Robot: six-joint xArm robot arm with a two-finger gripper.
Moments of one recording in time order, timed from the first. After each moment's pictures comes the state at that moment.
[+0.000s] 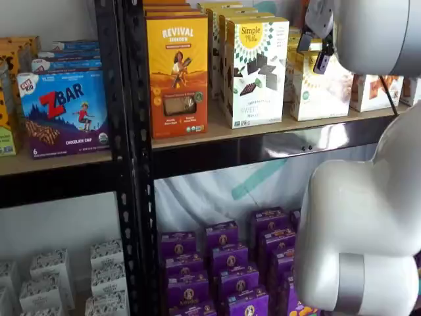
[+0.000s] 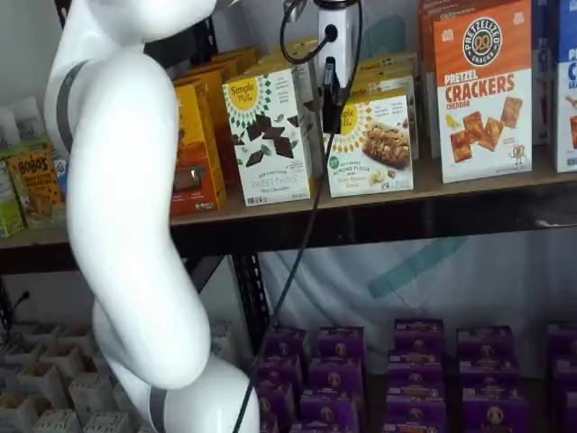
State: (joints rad) arm -0.44 -0.25 -1.46 0.27 1.59 -1.97
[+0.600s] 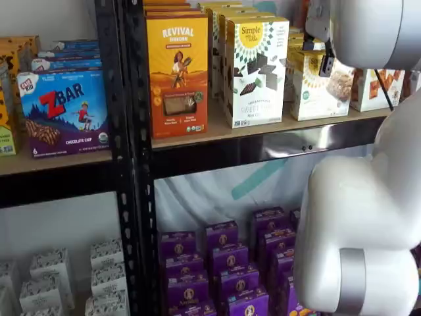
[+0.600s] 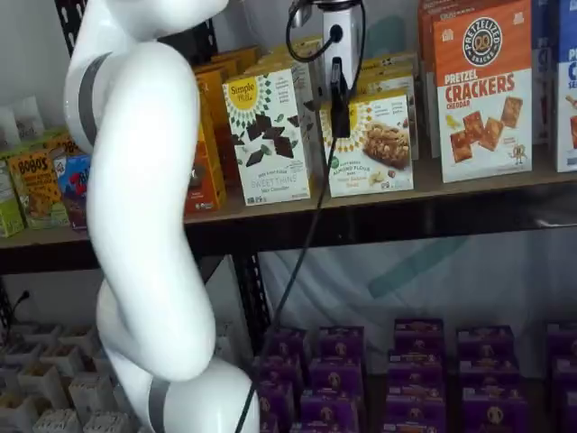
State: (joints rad) arm -0.40 -0.17 -1.54 0.16 1.66 -1.95
